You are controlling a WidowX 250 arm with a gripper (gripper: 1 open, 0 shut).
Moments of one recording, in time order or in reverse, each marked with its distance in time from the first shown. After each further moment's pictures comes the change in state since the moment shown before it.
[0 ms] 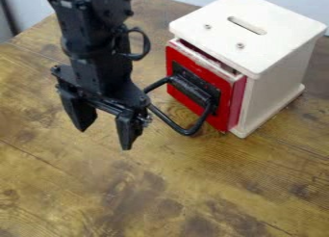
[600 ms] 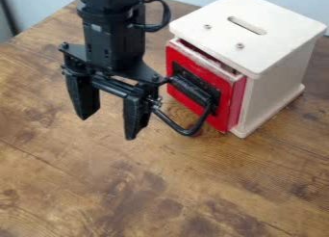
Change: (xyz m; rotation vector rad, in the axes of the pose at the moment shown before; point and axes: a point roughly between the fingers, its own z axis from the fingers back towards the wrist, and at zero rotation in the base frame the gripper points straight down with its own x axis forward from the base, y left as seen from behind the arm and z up) arm -0.001 -0.010 0.020 -0.004 0.167 -0.033
